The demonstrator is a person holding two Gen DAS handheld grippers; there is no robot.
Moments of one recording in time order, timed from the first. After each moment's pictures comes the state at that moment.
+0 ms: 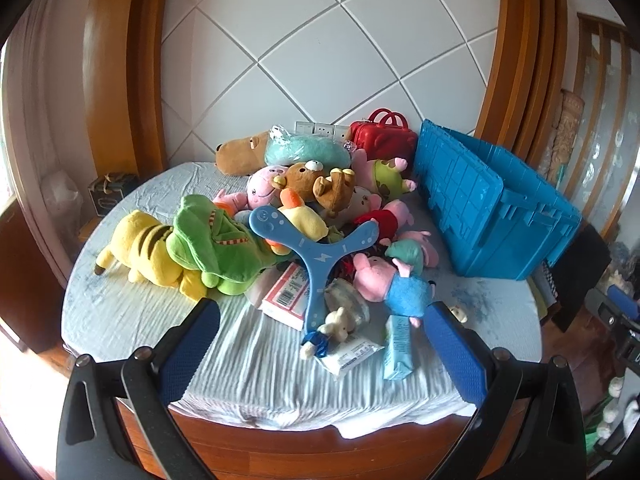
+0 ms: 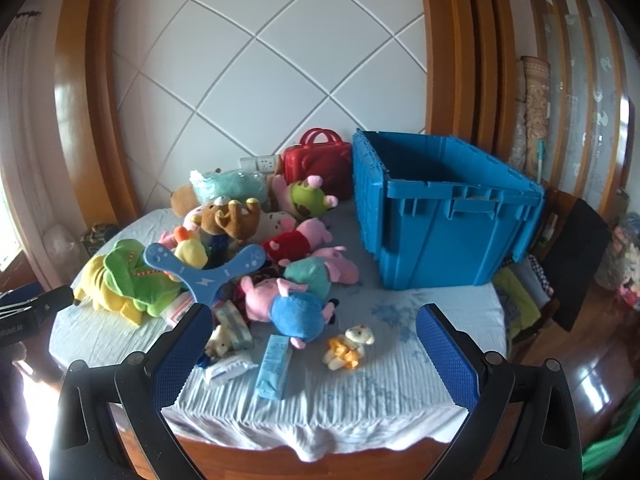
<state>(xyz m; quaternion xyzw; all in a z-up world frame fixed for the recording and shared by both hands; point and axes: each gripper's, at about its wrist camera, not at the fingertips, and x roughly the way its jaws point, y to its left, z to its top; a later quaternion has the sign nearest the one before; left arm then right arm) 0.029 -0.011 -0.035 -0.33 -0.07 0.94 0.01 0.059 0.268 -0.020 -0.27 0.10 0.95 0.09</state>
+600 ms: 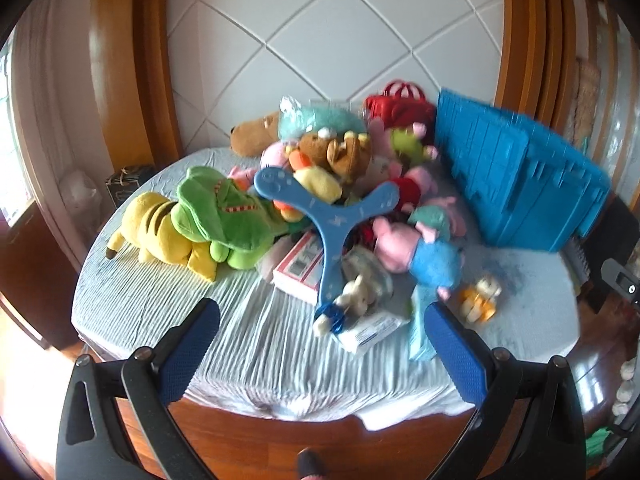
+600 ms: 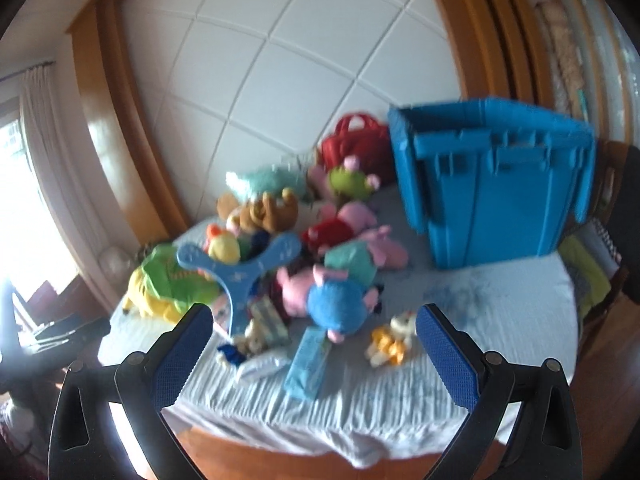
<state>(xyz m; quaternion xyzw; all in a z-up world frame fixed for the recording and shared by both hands) 0.018 0.022 -0.100 -0.35 -0.01 0.93 -0.04 0.042 0.317 -0.097 -0.27 0.19 0.94 -0.02</state>
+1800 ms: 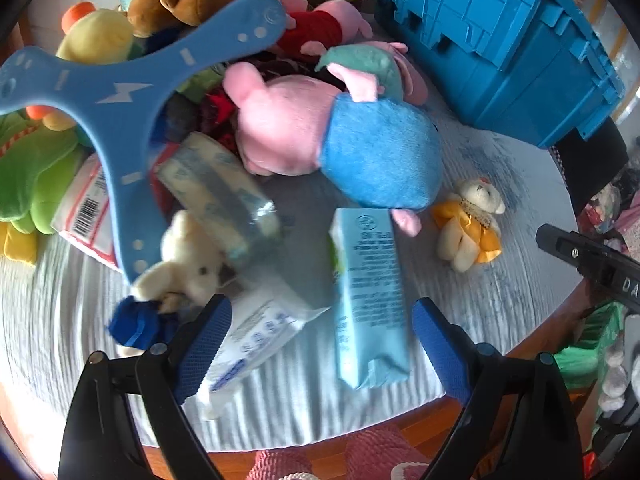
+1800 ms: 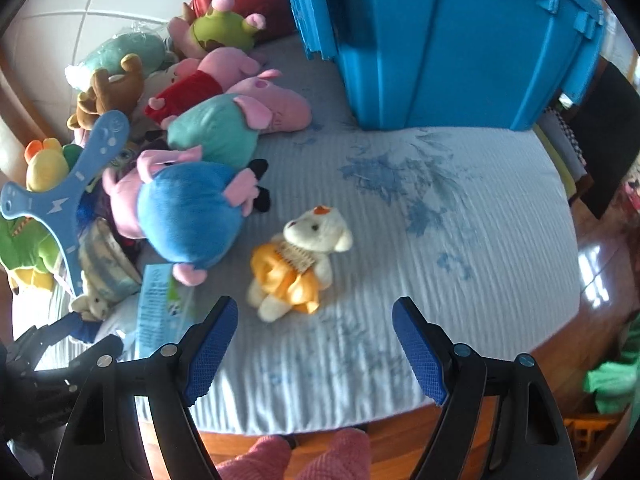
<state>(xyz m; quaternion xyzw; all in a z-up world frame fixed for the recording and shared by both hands) -0.149 0.136 -0.276 -0.55 0.00 0.83 0.11 -0.093 0.371 -0.262 -0.51 0.21 0.83 0.11</state>
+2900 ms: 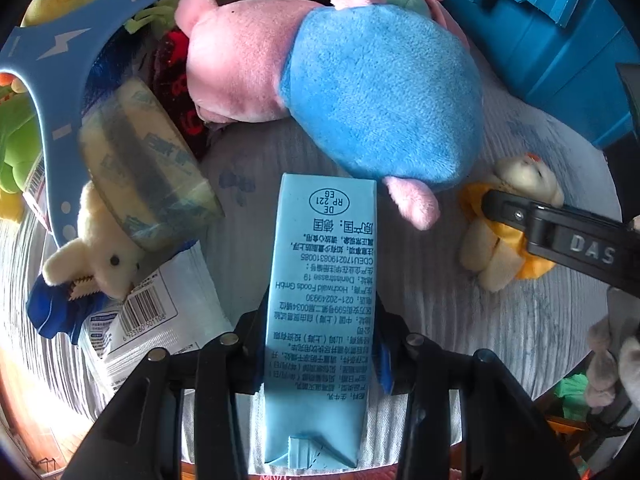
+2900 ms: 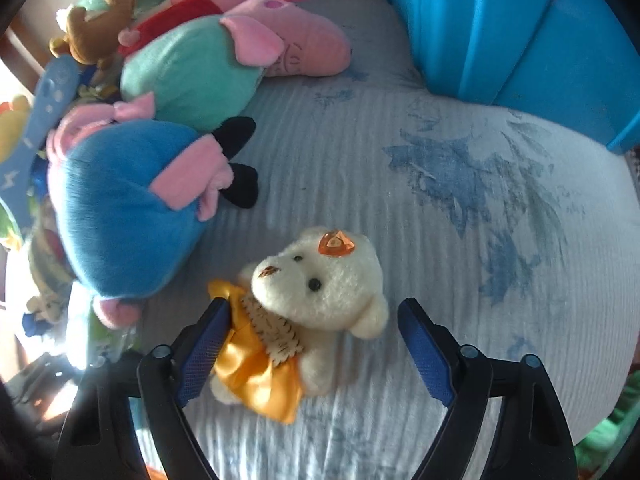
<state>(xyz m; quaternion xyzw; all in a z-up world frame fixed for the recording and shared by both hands) -0.164 0.185 -0.309 -0.59 0.01 0.80 0.04 -0.176 0.377 -0.342 -0.58 0.17 0.80 0.02</state>
